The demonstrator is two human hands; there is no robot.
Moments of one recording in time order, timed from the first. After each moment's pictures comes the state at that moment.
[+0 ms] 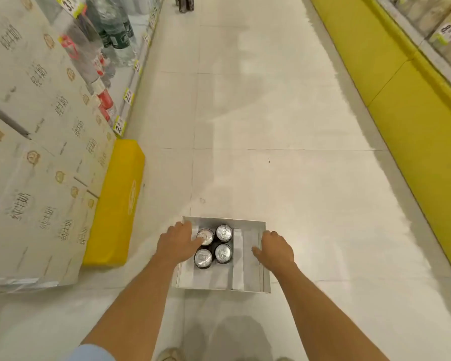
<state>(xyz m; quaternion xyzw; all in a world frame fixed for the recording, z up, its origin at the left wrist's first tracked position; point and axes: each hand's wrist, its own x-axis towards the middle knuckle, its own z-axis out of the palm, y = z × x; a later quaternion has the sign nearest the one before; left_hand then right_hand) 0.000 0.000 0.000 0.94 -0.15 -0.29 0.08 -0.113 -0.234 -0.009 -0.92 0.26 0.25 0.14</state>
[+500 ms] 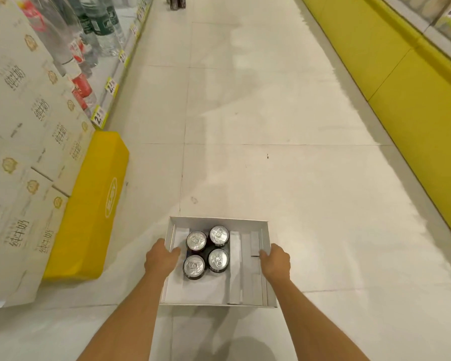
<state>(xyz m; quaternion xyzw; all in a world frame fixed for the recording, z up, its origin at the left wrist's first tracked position) 0.002 0.010 -0.131 0.90 0.13 -0.29 0.29 -0.122 -0.243 -0.130 -0.82 0.46 0.13 0.31</state>
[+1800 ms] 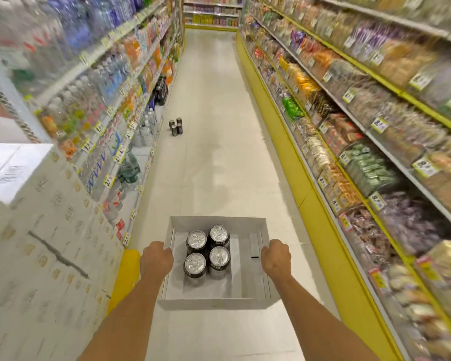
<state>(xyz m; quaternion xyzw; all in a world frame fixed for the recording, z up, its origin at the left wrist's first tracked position) 0.050 -0.108 0.575 0.95 0.07 -0.14 0.28 -0.077 -0.378 0.607 -0.86 0.42 0.02 0.27</state>
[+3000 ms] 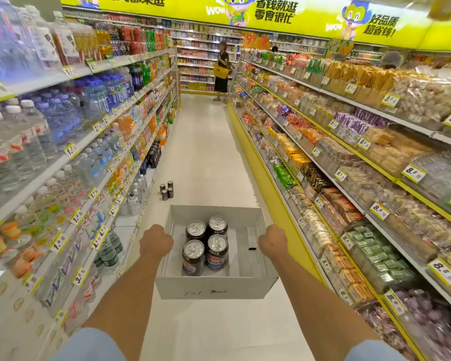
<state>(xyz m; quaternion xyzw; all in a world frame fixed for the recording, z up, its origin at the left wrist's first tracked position) 0.388 -0.259 0.764 0.95 -0.01 -0.09 0.30 0.247 -0.535 0.794 -0.88 0.39 -0.04 0.26</state>
